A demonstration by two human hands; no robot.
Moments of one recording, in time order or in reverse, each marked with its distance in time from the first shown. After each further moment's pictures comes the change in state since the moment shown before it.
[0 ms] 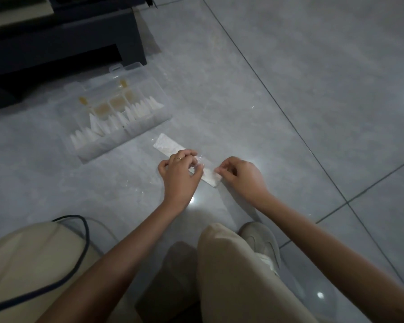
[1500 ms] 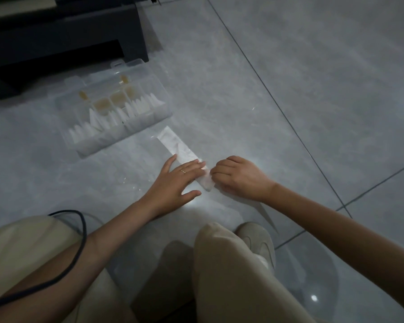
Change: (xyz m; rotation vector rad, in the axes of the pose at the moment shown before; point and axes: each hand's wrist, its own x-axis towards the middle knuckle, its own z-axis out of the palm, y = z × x) left_hand -0.006 -0.039 -0.025 0.210 -0.393 0.560; right_hand 0.019 0.020 -0.013 -0.558 0.038 -1.125
